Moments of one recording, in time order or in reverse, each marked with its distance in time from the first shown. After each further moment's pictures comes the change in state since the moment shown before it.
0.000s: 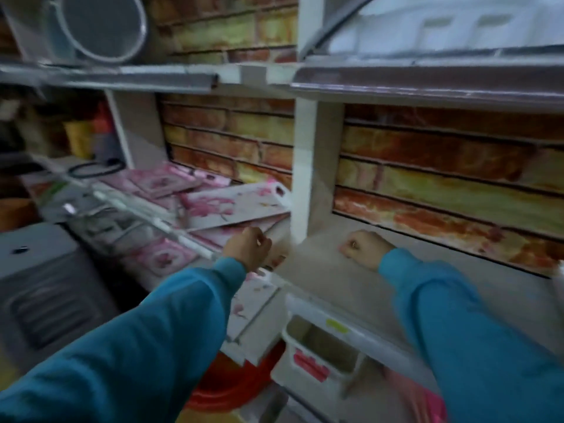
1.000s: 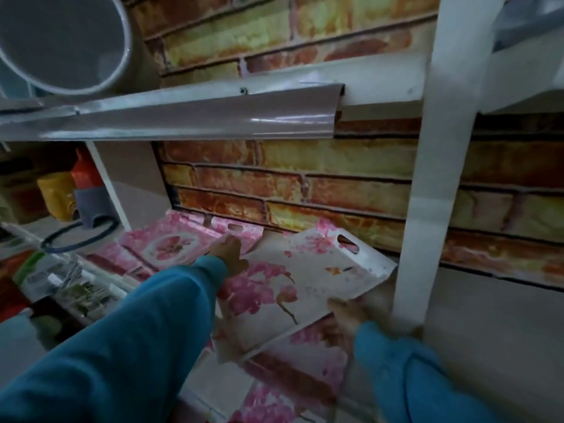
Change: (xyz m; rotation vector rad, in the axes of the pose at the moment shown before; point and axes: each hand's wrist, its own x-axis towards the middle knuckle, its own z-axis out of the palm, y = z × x) left_hand 0.374 -0.207 -0.084 0.443 -0.246 0.034; right_hand 0.302 -0.154 0.190 1.268 -0.004 0.622
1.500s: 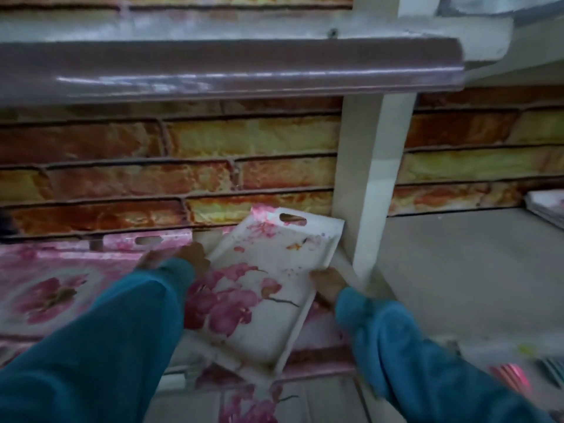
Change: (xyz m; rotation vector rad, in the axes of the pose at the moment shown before) left_hand 0.112 -0.020 0.037 0.129 -0.142 0.370; right_hand -0.021 -0.012 0.060 -0.200 0.573 -0.163
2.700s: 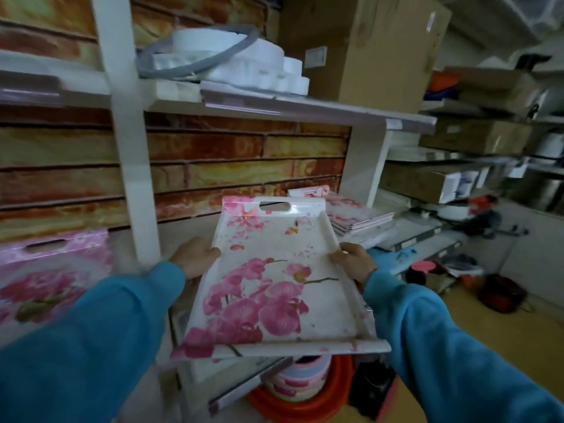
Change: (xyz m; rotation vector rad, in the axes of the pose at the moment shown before) left_hand -0.300 0.385 0.001 -0.603 -0.107 0.644; right_hand -0.289 0.142 -0.446 -0.002 0.564 0.023
